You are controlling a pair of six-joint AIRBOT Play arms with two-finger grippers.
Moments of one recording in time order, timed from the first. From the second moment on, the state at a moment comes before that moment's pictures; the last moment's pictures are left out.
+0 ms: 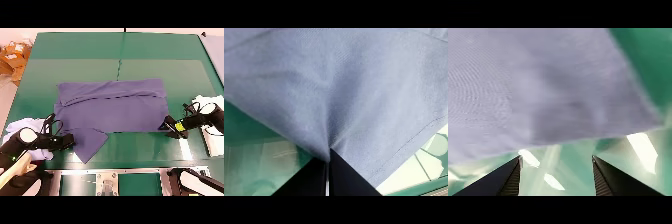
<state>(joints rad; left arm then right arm) -0.11 -0.81 0.27 0.93 -0.95 -1.59 -0.30 -1.18 0.59 -1.13 1.14 1.73</state>
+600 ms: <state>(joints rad) -0.11 -0.80 0.54 1.09 -1.10 -1.57 -0.30 -1.19 0.54 -1.02 0.92 1.64</state>
